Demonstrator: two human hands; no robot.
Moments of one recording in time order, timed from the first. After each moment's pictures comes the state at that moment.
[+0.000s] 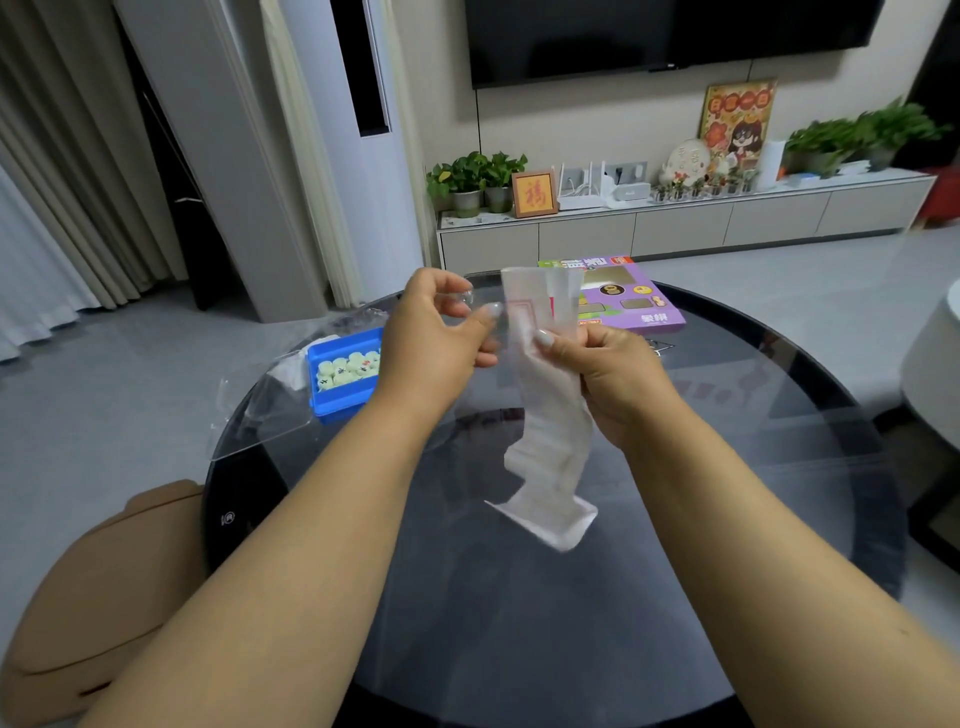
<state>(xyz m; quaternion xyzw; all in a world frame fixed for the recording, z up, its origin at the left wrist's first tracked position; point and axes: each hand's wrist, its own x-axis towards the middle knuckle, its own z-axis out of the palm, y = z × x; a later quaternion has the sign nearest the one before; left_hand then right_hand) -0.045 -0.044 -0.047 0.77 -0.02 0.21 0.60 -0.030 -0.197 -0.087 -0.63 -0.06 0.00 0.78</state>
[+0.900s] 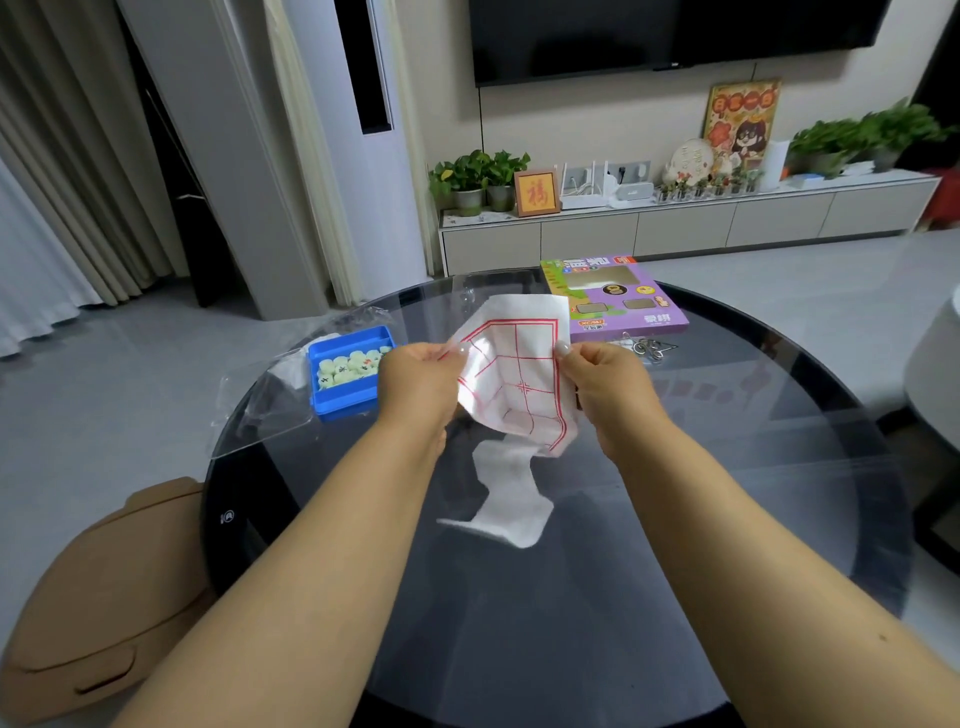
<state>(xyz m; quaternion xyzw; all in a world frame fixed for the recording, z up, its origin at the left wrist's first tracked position) -0.036 -0.039 -0.082 0.71 0.19 0.13 0.67 -0.016 -0.194 -0.107 -0.74 0.03 -0.05 0.66</state>
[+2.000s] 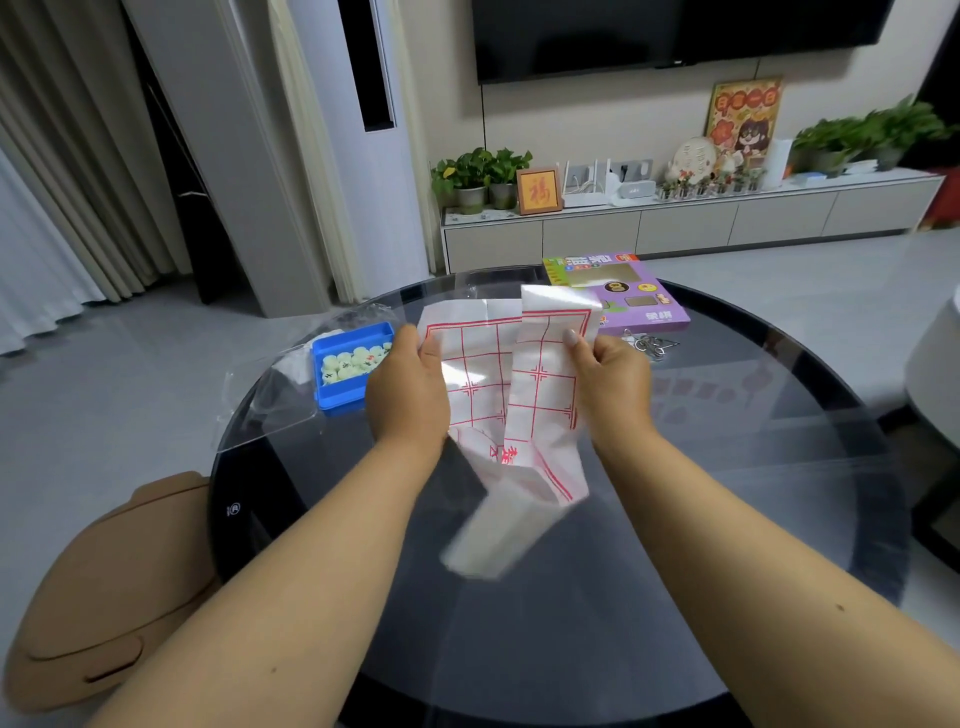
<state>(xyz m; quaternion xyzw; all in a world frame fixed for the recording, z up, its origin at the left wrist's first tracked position) -0.036 -0.023 -0.106 0.88 0.13 0.30 0.35 -0.009 -0.189 -0.120 -0.76 0.05 -0.19 0.62</state>
